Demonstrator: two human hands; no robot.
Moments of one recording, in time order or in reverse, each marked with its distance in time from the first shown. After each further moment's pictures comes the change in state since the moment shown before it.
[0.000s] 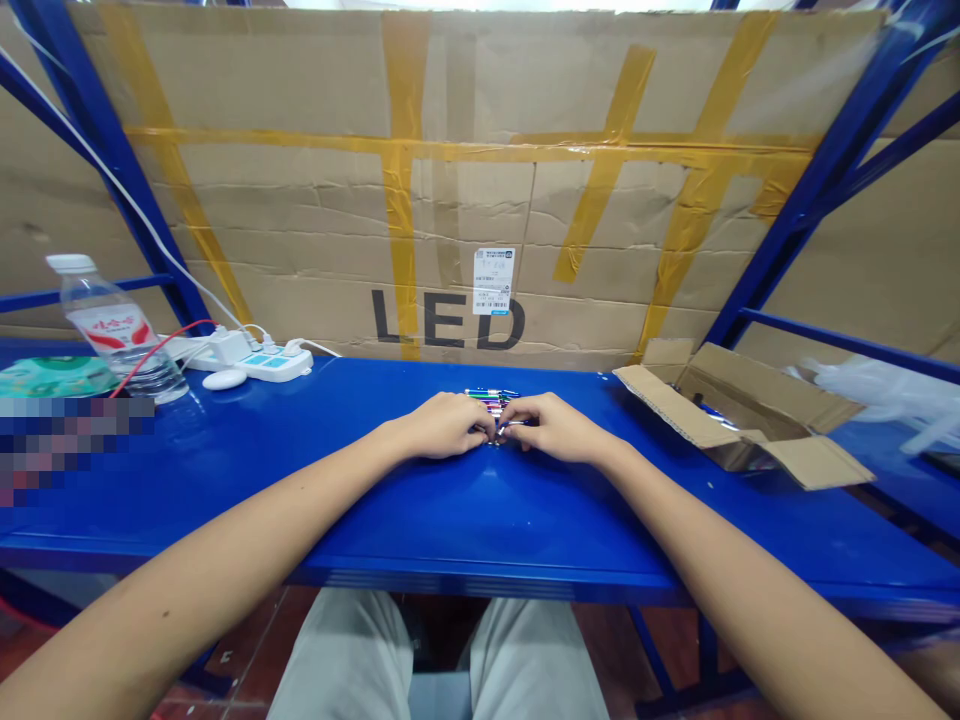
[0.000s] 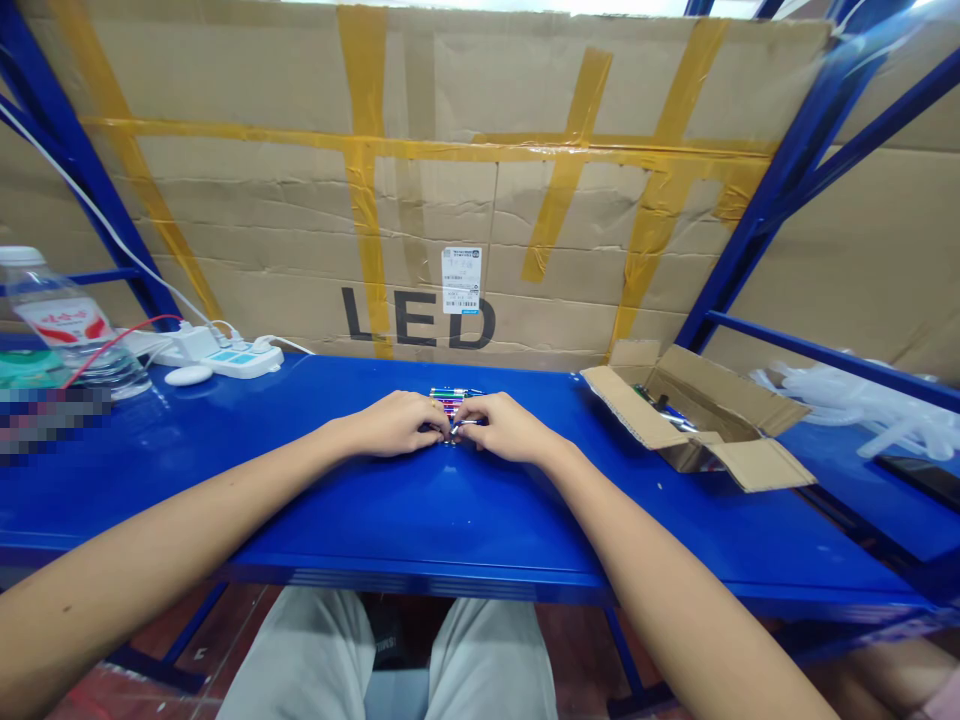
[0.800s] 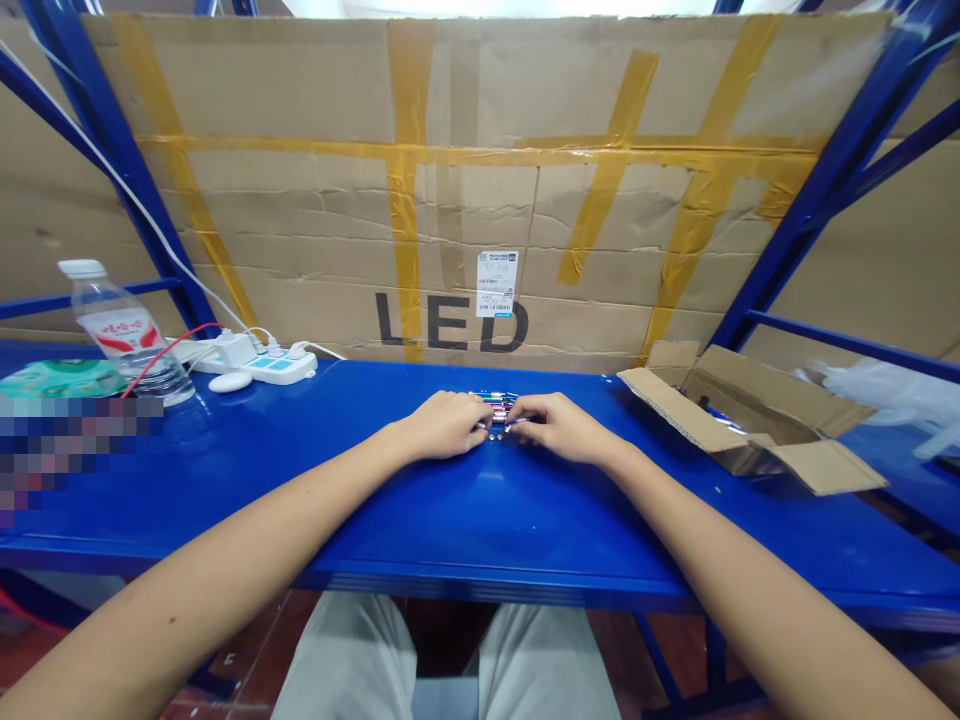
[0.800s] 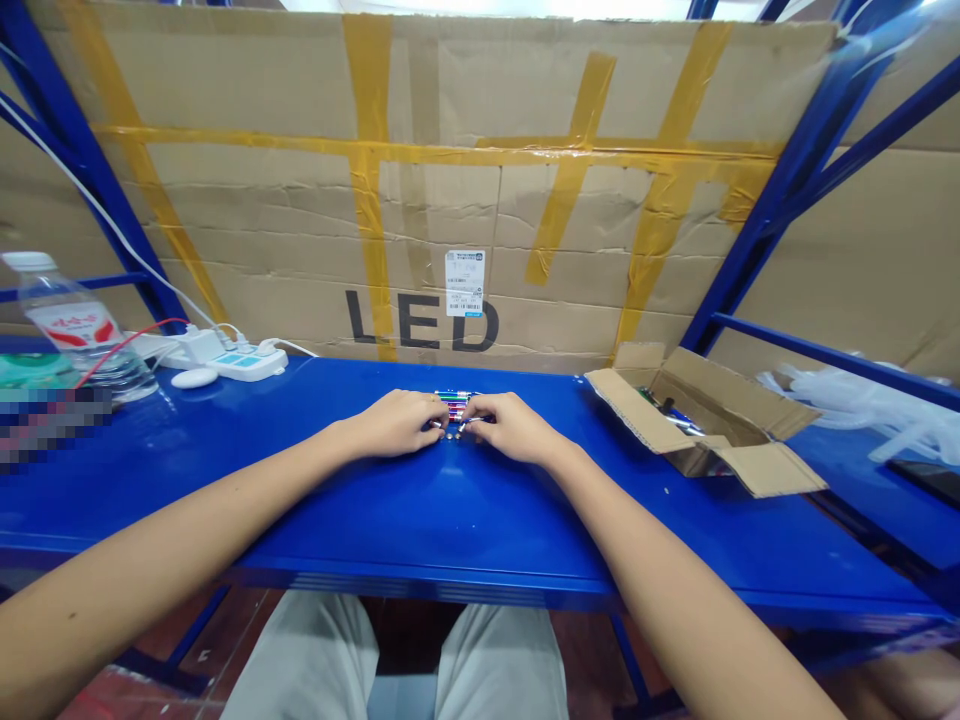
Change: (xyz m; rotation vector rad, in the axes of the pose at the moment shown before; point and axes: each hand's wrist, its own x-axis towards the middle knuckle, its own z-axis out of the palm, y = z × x) left_hand 0.000 0.000 0.001 0.168 0.037 -0.102; right_hand 0.002 0.006 -0.001 -0.024 0.084 -0.029
